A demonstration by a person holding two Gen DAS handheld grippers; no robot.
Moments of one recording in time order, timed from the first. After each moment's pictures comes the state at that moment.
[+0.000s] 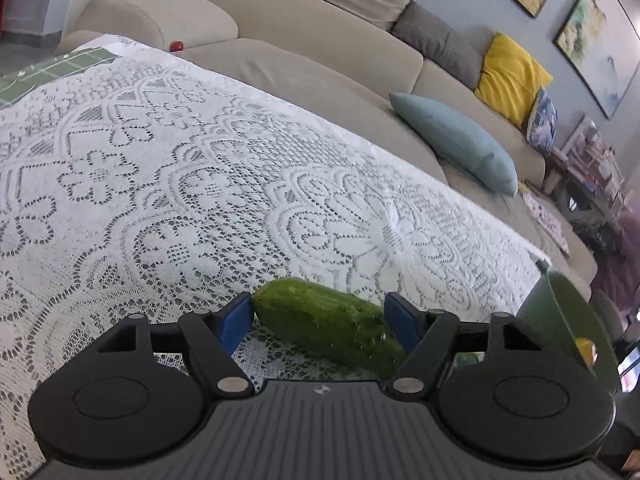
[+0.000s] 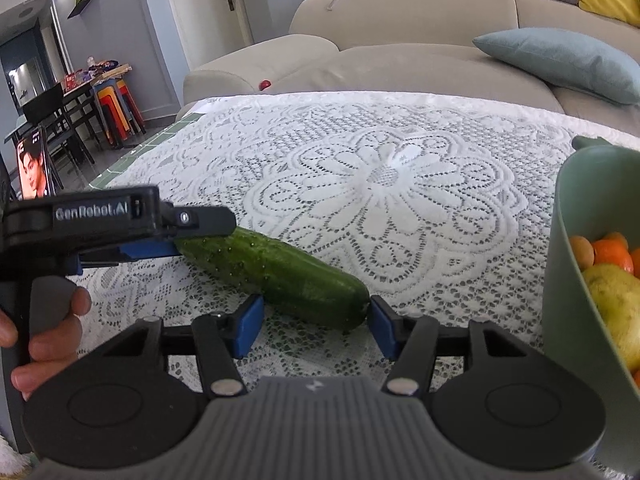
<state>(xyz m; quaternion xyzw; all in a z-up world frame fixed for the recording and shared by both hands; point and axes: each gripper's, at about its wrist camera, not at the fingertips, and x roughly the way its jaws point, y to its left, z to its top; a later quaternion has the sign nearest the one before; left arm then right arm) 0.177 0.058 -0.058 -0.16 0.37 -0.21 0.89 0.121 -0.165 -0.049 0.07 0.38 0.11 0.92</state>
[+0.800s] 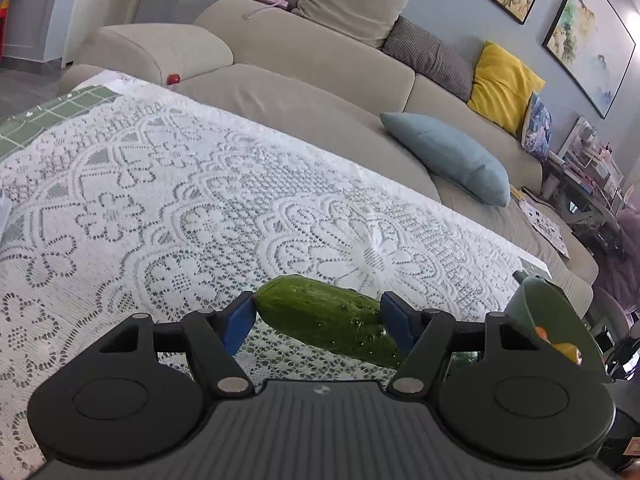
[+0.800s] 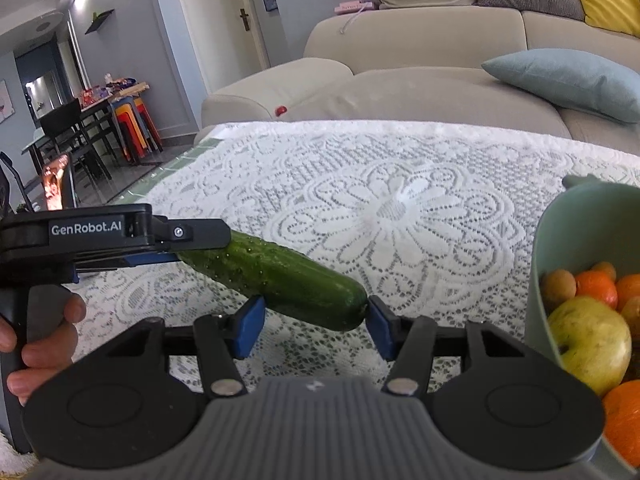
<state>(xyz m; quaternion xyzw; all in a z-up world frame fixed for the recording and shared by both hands) 0.157 0.056 -0.020 -0.15 0.34 -0.20 0.91 0.108 -0.175 -0.020 0.08 0.34 0.14 0.93</state>
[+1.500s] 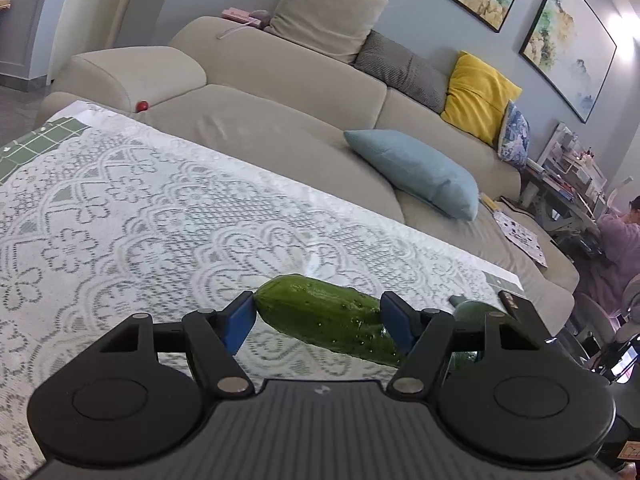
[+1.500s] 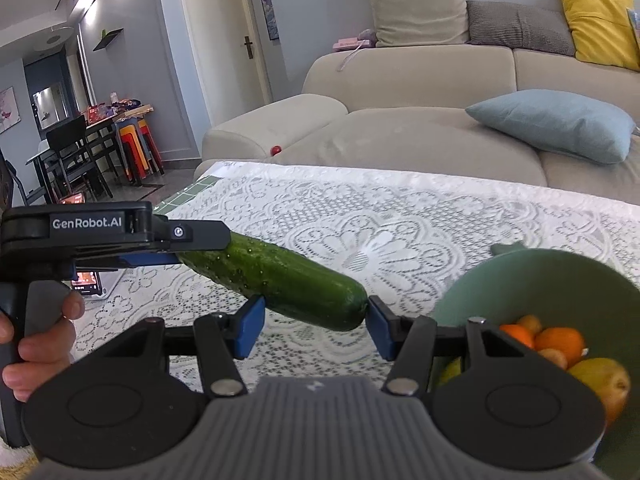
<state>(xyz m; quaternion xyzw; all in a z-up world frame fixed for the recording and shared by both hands) 0.140 0.007 0.029 -0.15 0.32 -0.22 0.91 0.082 -0.228 0.032 0.06 0.30 0.13 0.94</state>
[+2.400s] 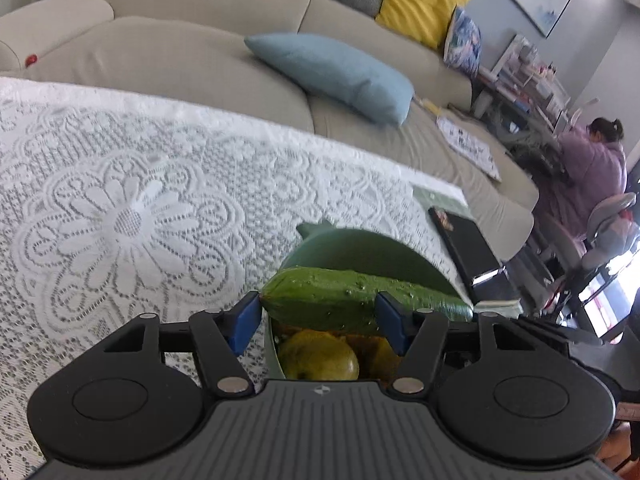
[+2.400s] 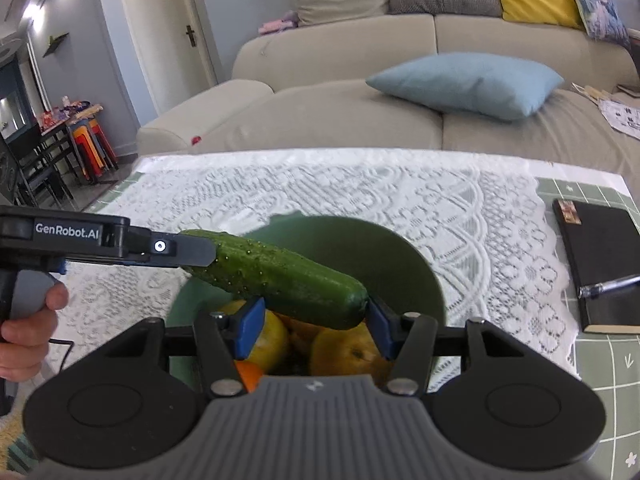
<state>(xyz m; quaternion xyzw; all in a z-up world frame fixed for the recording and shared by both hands) 0.149 -0.151 0.019 -0.09 0.42 -0.31 0.85 0.060 -0.389 0.029 0.08 0.36 0.06 0.93</state>
